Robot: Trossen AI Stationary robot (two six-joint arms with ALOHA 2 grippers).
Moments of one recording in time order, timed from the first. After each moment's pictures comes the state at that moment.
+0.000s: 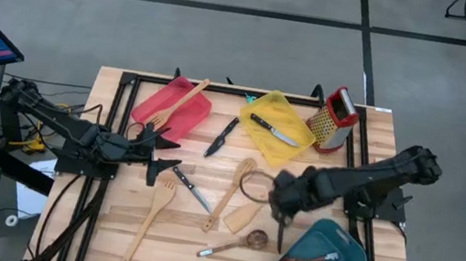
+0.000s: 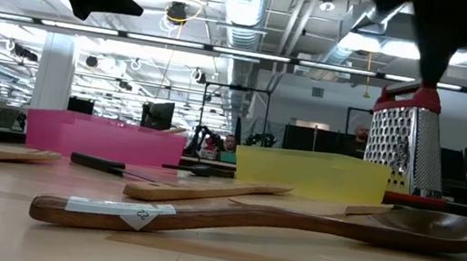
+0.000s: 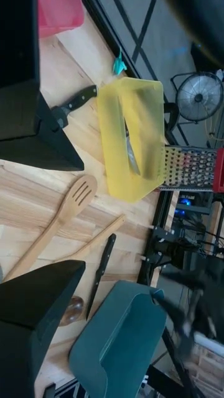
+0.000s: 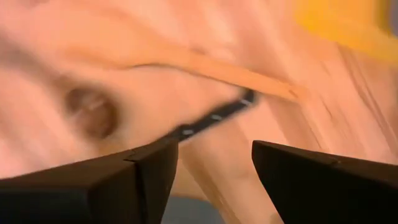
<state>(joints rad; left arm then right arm) -0.37 0.72 0.45 -0.04 -0.62 -0.34 0.38 1.56 1.35 -1.29 0.19 0.95</state>
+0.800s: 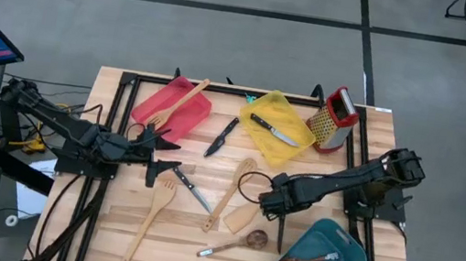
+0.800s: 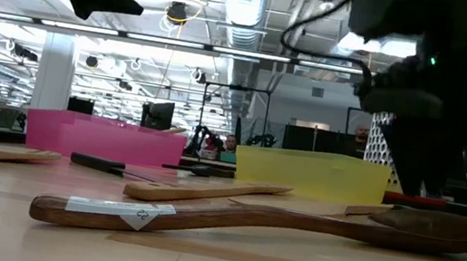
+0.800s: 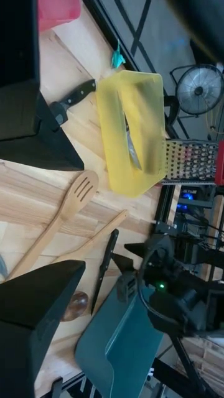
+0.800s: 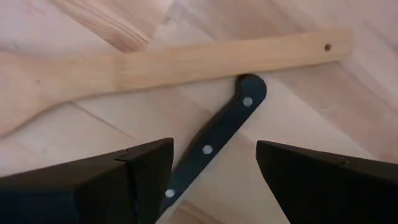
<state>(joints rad) -0.37 0.72 0.45 -0.04 -0.59 -0.32 0.31 1.71 1.03 -0.93 0.15 1.26</state>
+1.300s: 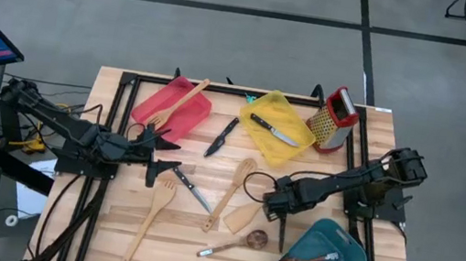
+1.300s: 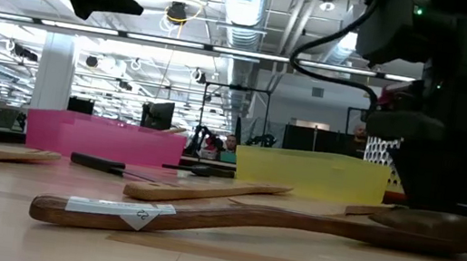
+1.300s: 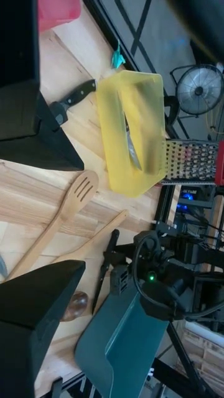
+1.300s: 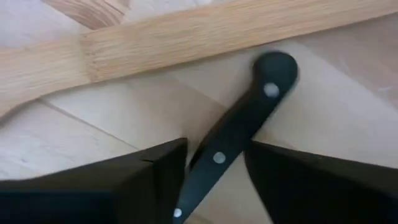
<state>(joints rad) -0.37 0.72 0.45 -0.04 -0.59 -0.32 0.30 1.70 0.88 -0.72 0.07 1.34</state>
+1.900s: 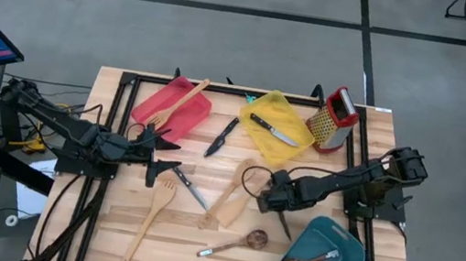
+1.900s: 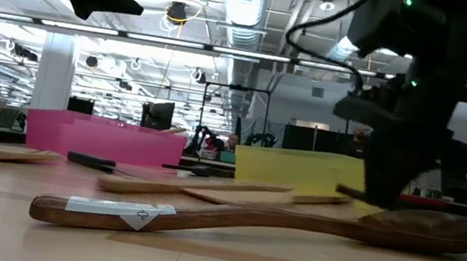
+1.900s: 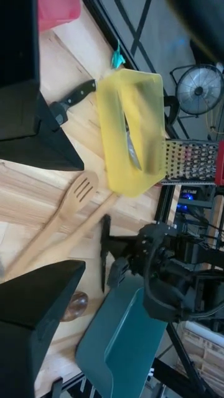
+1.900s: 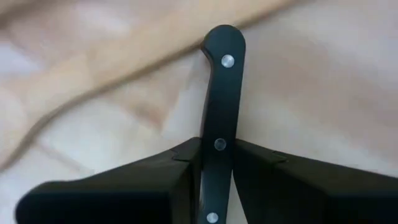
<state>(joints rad) -0.37 0.72 0.45 -0.04 -0.59 -0.32 0.28 1.67 0.87 -0.59 0.28 1.36</state>
